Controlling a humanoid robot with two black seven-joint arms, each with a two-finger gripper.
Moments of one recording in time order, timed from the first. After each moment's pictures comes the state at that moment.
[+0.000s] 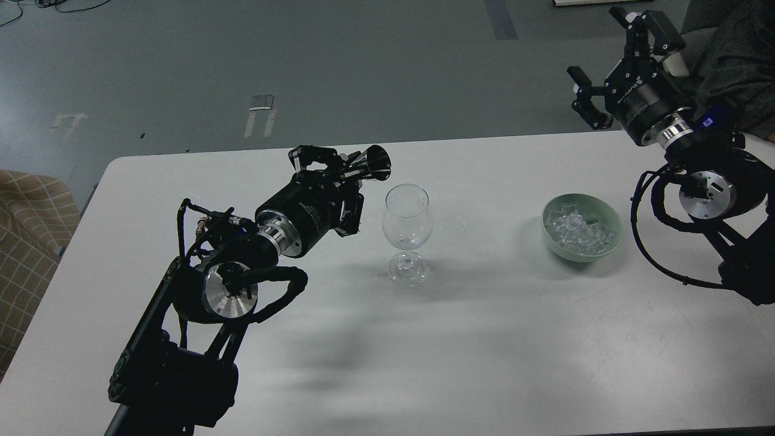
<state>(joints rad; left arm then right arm) -0.27 -0.02 -1.24 -1.69 0.66 0.25 0.47 0.73 -0.43 0.87 0.92 -0.30 0.24 0.27</state>
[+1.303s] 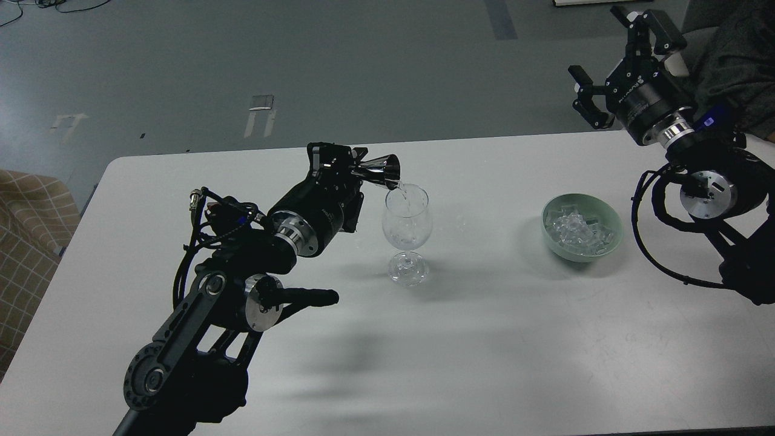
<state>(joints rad) -0.29 -0.02 -1.14 -1.71 1.03 0.25 0.48 0.73 -0.43 0.87 0.92 -0.30 0.24 0.28</state>
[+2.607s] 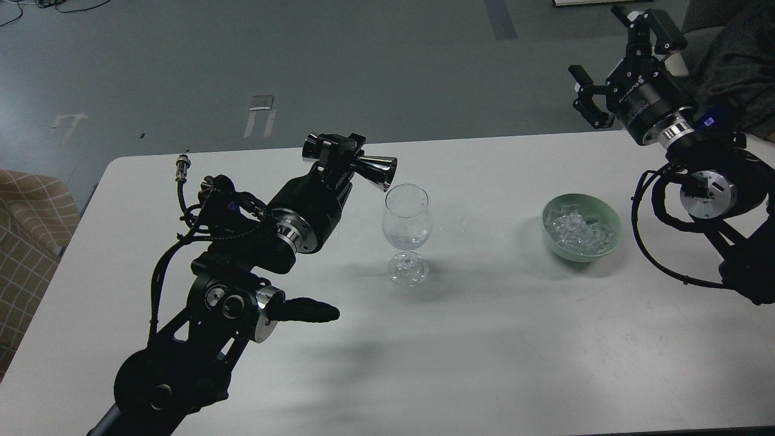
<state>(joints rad) -0.34 0.07 -1.04 -1.76 1.27 0.24 0.49 0.73 -0.43 0.88 0.92 -0.30 0.24 0.28</state>
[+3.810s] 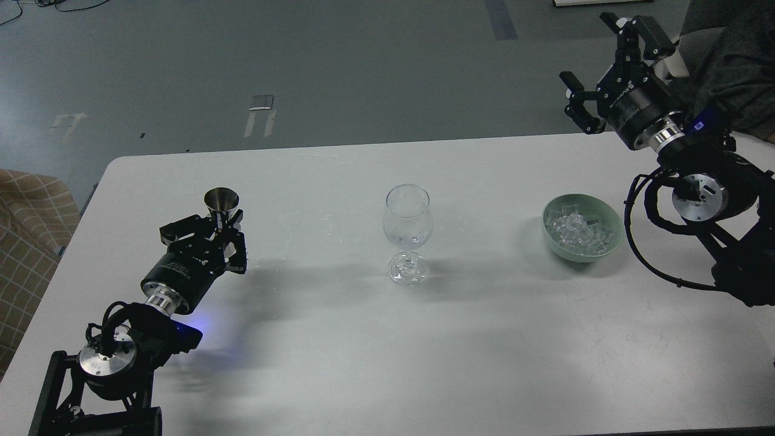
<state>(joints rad) -0.04 -0.04 -1.80 -1.27 0.13 -0.17 0.49 0.73 -0.42 0.87 0.92 -0.31 0.24 0.27</state>
